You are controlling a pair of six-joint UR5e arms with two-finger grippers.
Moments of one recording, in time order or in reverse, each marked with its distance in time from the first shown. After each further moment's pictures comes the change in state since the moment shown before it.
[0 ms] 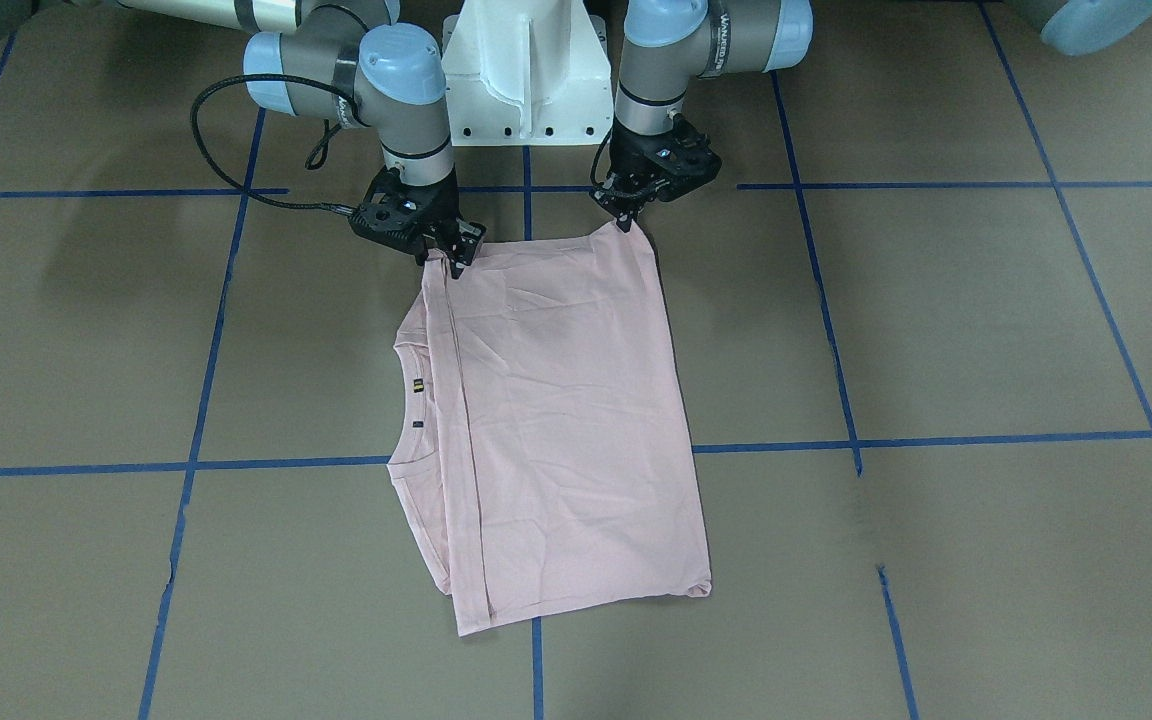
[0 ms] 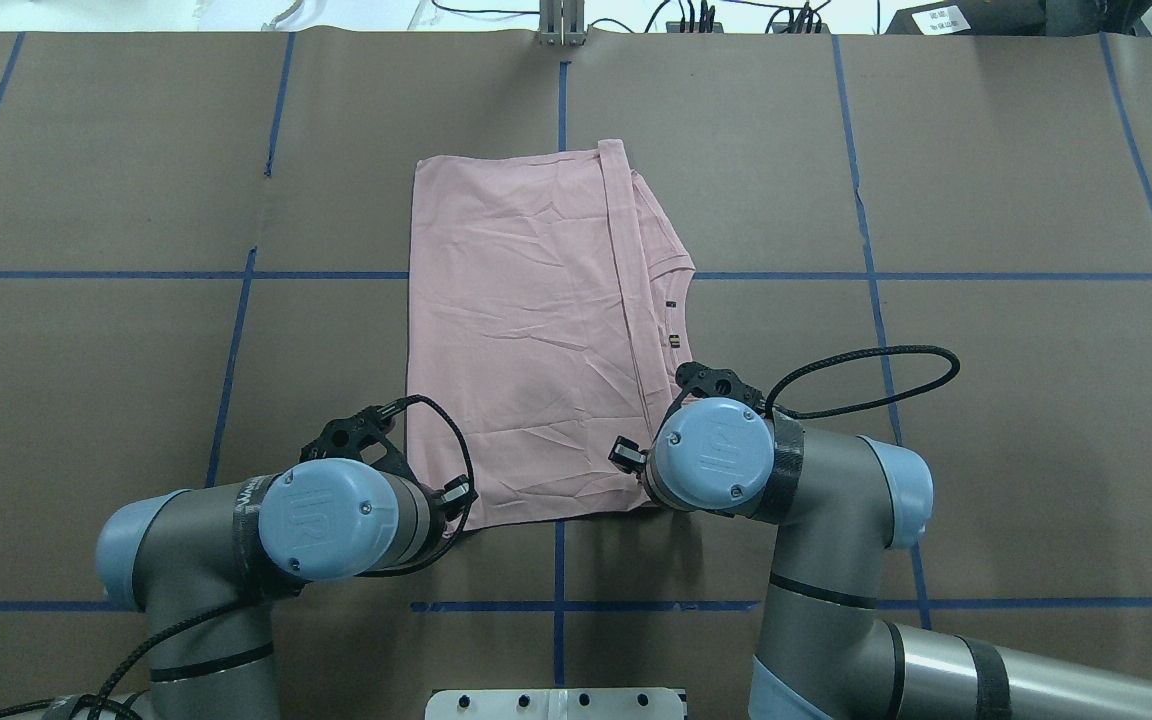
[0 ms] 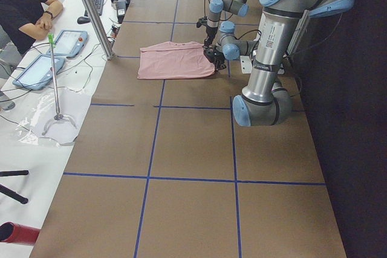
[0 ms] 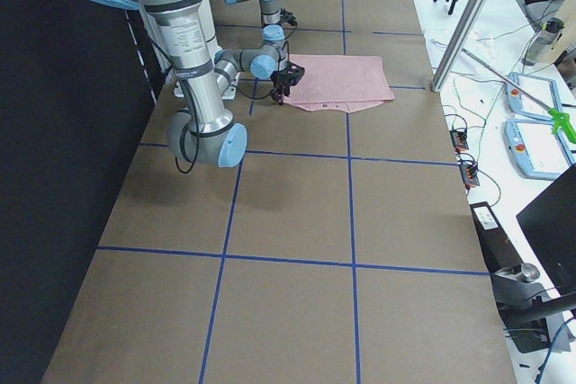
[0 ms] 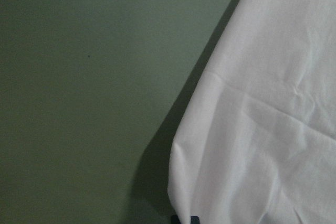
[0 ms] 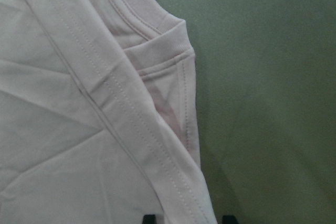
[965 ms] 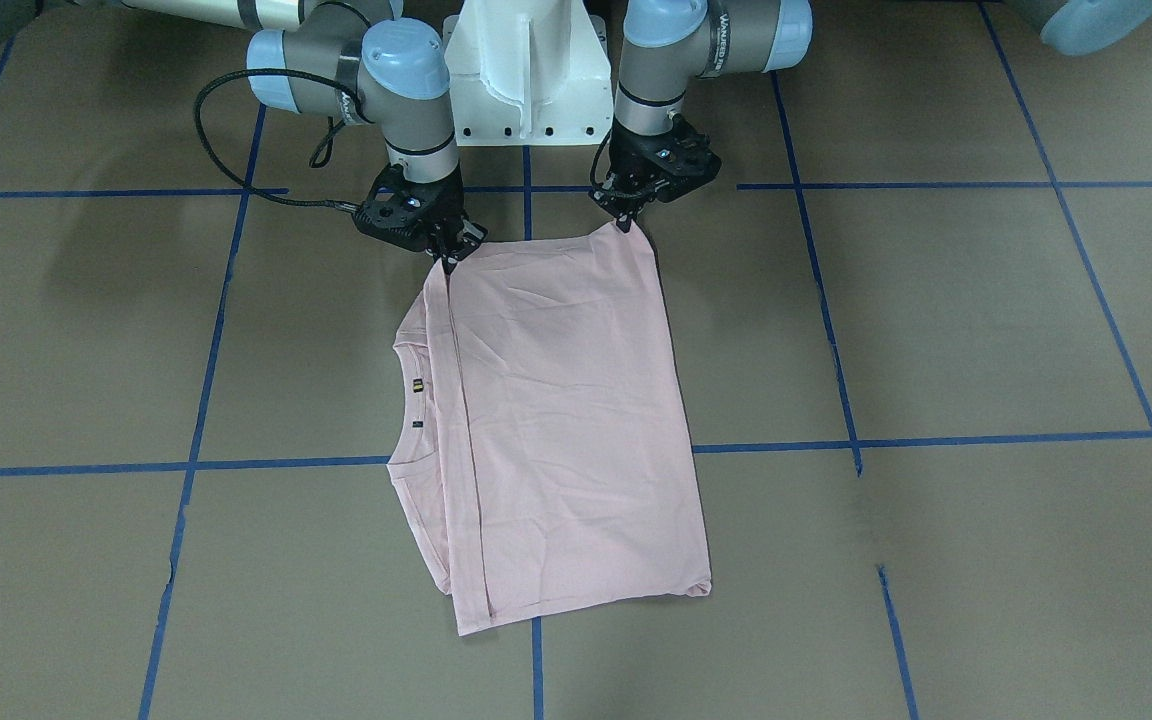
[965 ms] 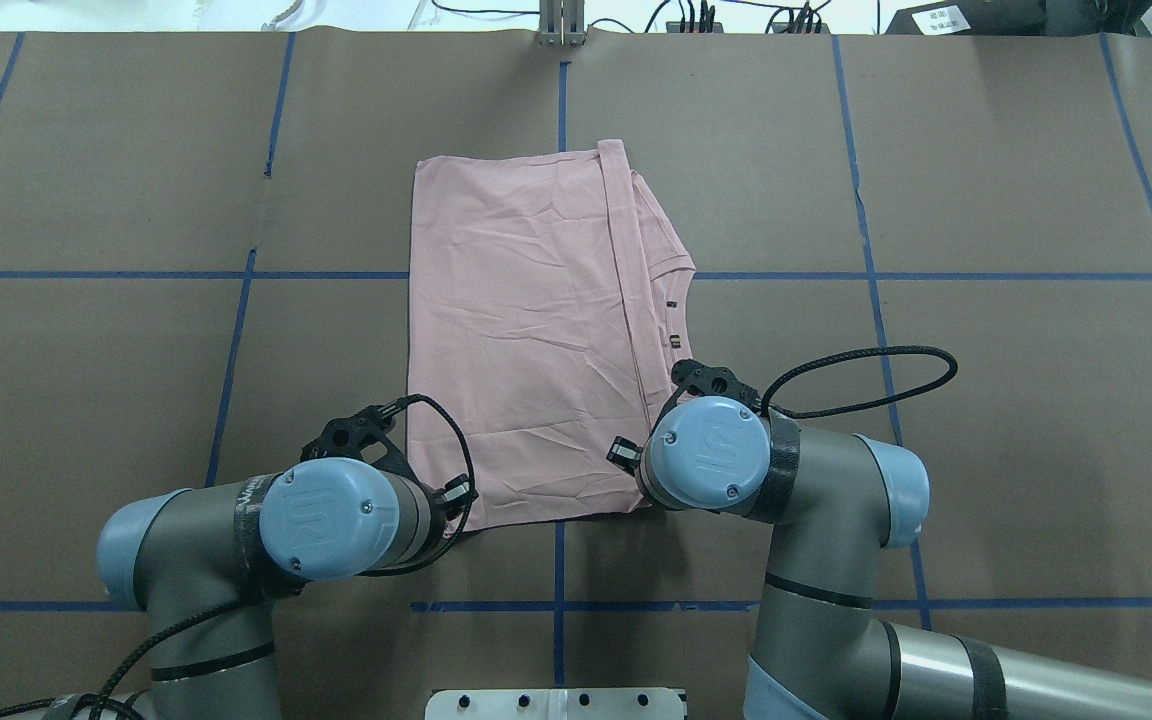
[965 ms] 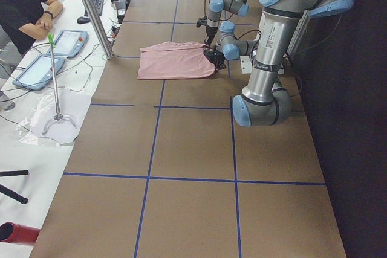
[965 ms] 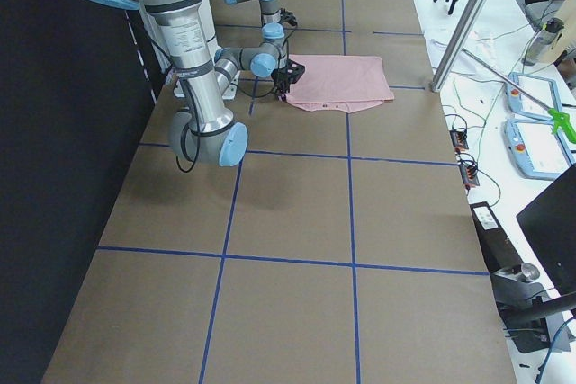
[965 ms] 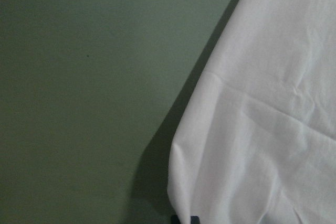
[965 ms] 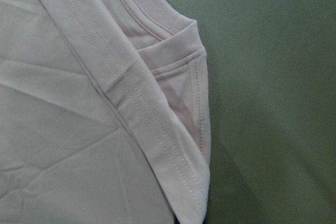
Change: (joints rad) left arm -0.001 -0.002 0.001 0.000 0.001 0.000; right arm 0.000 0.011 0.002 0.003 -0.006 0.015
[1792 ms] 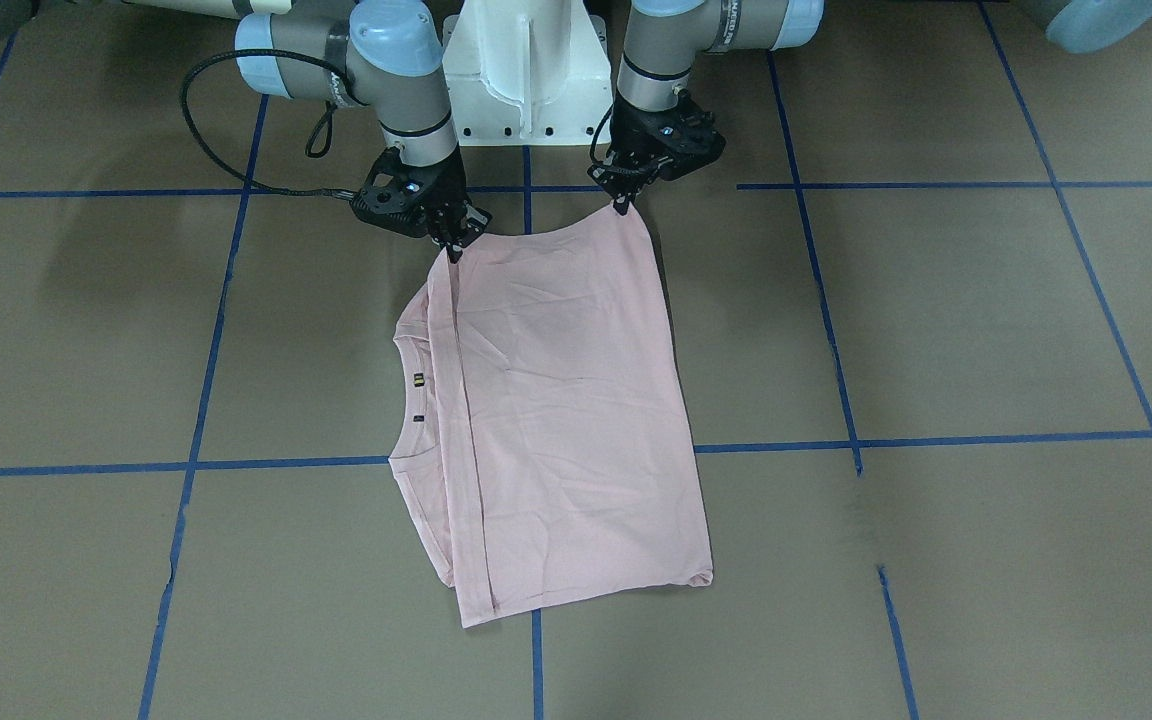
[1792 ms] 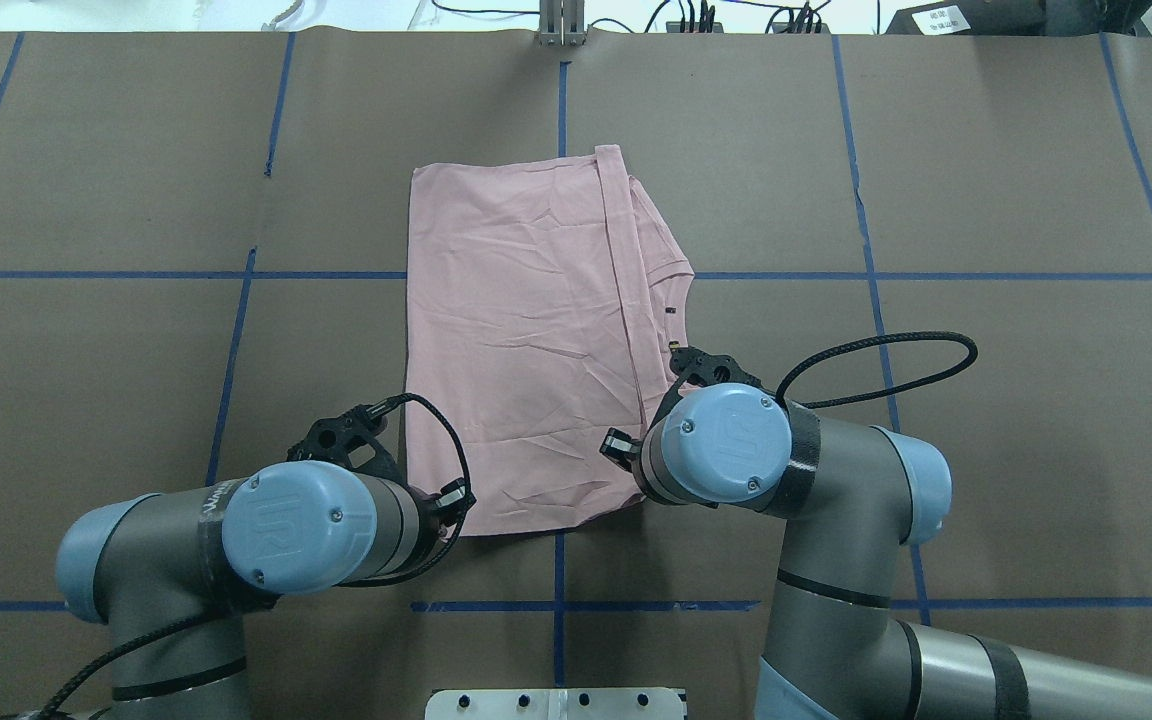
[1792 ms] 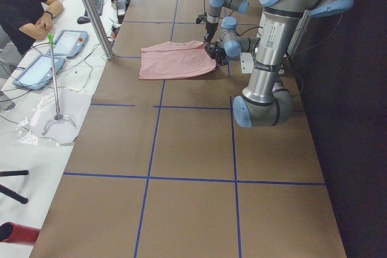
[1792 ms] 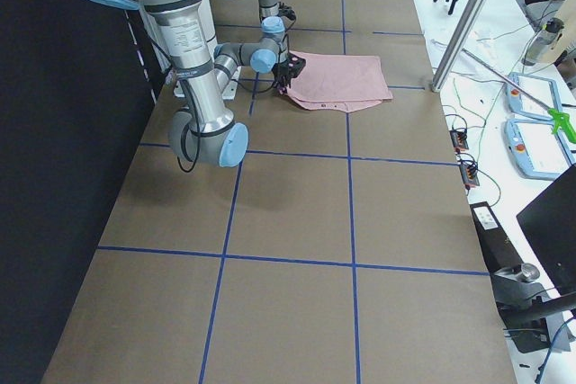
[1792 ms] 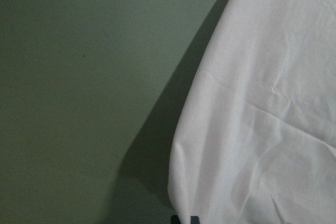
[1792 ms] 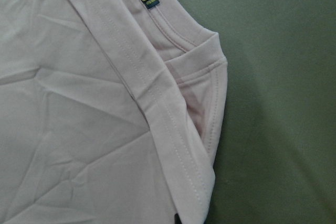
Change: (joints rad) left arm 0.010 0.020 -0.102 0.045 -0.005 0.003; right arm 0.009 -0.009 0.073 0.004 0.017 -0.011
